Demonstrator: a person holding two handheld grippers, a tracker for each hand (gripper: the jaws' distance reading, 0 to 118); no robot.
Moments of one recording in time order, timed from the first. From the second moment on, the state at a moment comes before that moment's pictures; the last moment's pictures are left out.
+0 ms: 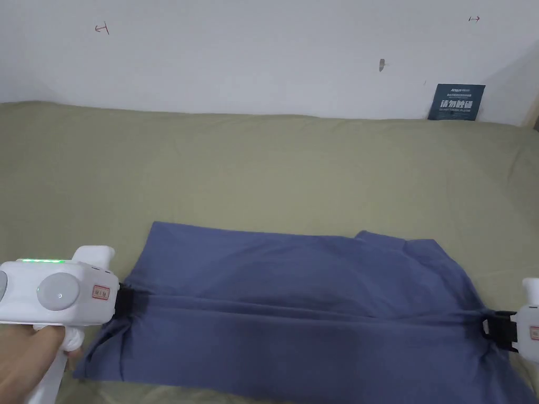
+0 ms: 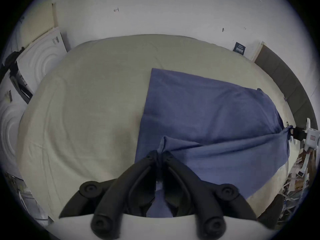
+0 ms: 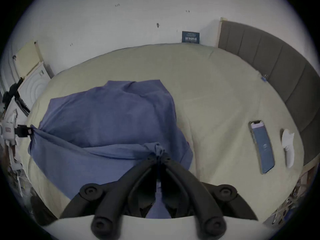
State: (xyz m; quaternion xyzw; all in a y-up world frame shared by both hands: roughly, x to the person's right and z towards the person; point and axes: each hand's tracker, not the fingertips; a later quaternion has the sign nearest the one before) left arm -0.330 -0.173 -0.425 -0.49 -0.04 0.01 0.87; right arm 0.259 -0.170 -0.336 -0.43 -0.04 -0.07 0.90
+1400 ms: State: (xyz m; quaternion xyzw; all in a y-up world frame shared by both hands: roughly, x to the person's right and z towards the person) left arm -0.333 -0.192 -0.354 -0.50 -0.02 0.00 0.87; right arm 0.272 -0.196 -0.255 -0.45 -0.04 -0.06 0.89
